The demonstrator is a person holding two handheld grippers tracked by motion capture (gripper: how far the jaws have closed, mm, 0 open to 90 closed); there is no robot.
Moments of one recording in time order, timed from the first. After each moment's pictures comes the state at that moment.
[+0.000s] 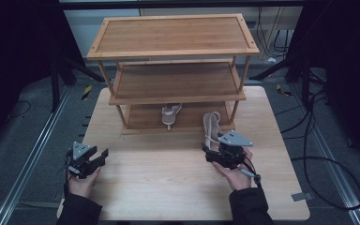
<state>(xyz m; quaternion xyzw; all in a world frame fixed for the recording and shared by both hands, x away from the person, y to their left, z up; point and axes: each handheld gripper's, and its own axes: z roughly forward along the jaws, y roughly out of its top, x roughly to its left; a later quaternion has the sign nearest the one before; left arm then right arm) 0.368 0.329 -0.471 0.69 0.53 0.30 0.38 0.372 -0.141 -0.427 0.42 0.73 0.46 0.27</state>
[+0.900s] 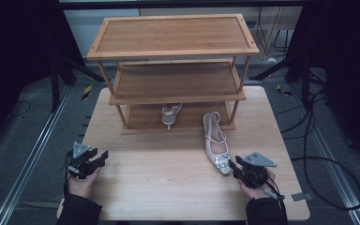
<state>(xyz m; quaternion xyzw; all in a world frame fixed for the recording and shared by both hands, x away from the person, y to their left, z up) 0.368 0.330 -0.470 0.70 0.55 0.28 0.37 0.336 -0.205 -0.478 0.47 0.74 0.41 0.26</state>
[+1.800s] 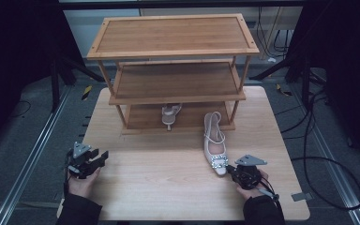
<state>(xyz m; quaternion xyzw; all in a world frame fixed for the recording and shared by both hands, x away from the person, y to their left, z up) 0.368 0.330 -0.471 0.70 0.54 0.27 0.37 0.343 -0.192 -0.498 0.46 0.78 0.37 0.19</state>
